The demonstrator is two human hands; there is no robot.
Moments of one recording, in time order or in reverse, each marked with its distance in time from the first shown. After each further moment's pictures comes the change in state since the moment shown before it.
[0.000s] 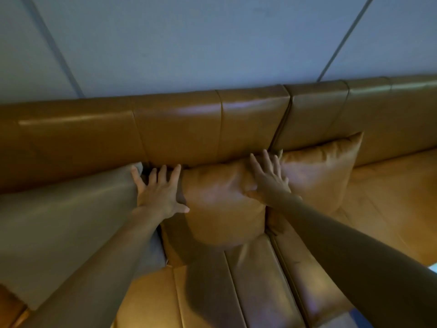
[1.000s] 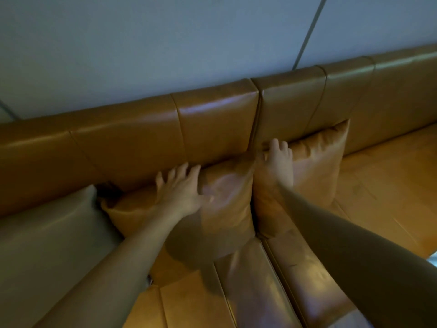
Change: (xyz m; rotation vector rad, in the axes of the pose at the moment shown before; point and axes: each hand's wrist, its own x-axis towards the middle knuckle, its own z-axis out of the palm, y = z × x) left_hand 0.029 0.112 -0.045 -0.189 -0.007 0.175; right_hand 0.036 0.062 -0.026 0.443 0.538 0.186
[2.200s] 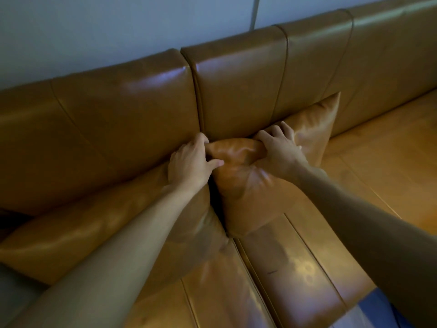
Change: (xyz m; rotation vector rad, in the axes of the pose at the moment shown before) left_hand 0.116 0.147 0.047 -0.291 0.383 0.122; right_hand 0.086 0.134 -0.036 -0.318 -0.380 -0.113
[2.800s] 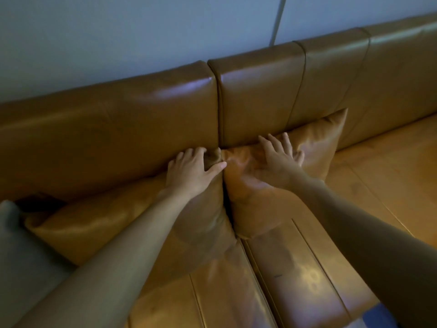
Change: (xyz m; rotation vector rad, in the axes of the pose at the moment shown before) left_hand -0.020 -0.031 -0.029 0.123 -0.154 -0.084; right_hand -0.007 -0.034 0.007 -0.015 -0.107 -0.014
